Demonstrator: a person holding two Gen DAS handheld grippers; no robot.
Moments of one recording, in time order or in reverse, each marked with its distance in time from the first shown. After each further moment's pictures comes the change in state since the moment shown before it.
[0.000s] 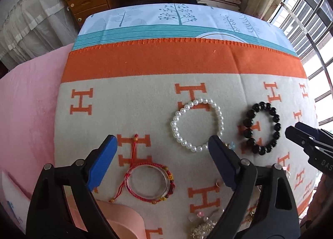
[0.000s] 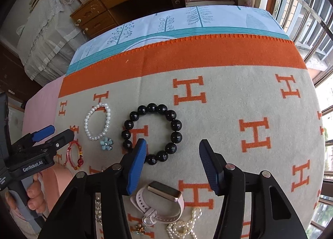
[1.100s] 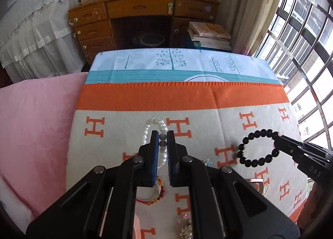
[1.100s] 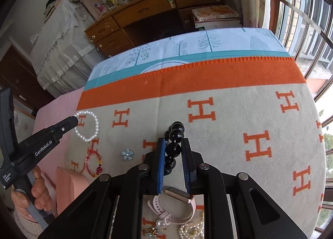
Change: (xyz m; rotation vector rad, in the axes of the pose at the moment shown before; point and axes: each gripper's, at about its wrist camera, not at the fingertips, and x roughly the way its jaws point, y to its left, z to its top) left arm -0.092 0.004 -0.013 -0.013 -0.255 -0.039; right arm -0.067 0.016 -0.019 -0.008 -0.167 0.090
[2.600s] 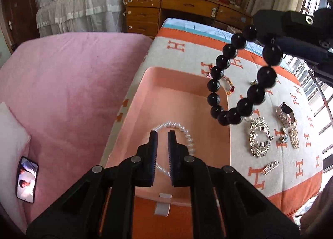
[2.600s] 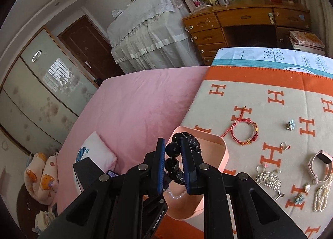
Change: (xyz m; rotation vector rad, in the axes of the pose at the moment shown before) left arm -0.082 0.124 -0.245 -0.255 -0.036 0.095; right arm -0.050 0.277 -0.152 -0.304 -0.010 0.429
